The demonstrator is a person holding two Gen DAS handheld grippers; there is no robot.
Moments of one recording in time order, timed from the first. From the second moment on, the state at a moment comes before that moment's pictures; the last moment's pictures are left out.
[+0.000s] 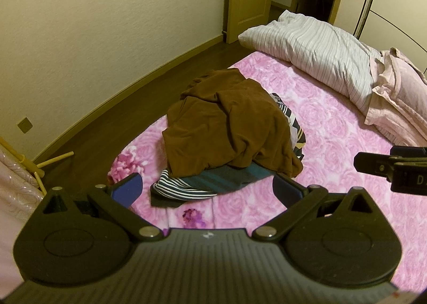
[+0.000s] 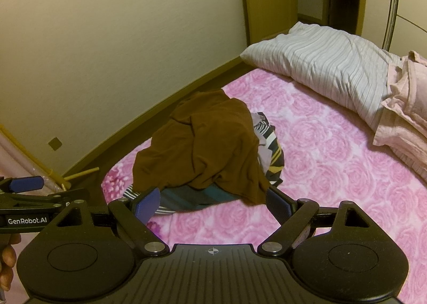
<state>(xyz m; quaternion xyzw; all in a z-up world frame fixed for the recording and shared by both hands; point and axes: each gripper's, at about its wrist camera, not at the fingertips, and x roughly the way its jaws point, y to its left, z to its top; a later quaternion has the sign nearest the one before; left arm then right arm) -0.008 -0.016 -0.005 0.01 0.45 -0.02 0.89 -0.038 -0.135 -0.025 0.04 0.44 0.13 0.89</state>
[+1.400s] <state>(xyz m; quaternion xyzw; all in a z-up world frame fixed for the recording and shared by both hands) 0.222 0.007 -0.169 0.19 0.48 -0.14 0.85 0.134 -0.114 -0.151 -0.07 0.46 0.15 0.87</state>
